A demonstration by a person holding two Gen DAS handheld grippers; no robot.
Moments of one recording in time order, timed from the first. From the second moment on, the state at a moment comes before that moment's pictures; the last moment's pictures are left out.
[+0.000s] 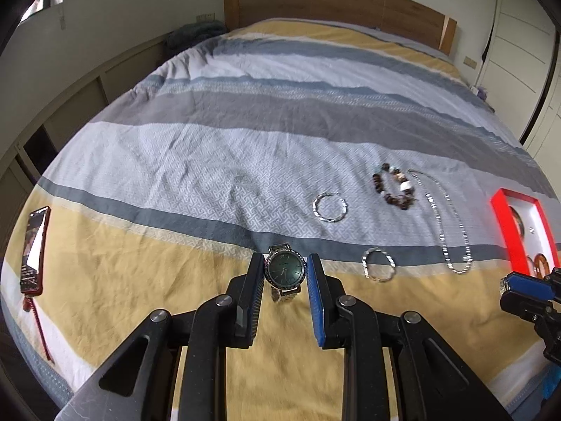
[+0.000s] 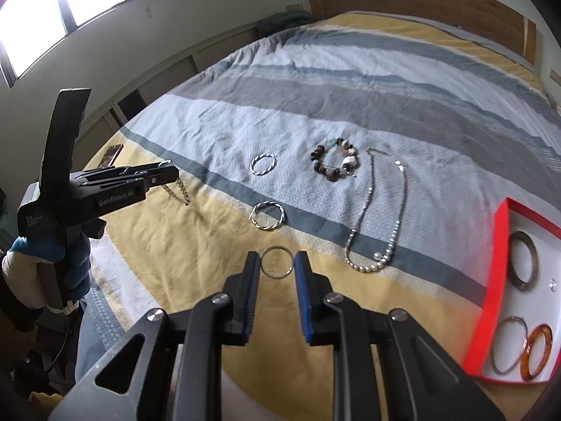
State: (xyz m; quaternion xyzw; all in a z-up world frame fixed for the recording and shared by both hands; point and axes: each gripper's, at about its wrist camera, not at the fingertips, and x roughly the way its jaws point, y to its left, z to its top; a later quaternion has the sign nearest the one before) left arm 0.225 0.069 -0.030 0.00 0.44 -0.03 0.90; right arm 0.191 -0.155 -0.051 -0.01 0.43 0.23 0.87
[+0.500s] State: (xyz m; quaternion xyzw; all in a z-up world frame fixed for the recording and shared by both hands) left arm 0.169 0.035 0.025 0.01 0.39 -0.06 0.92; right arm 0.122 -0.198 0.001 0.00 0.39 0.19 0.90
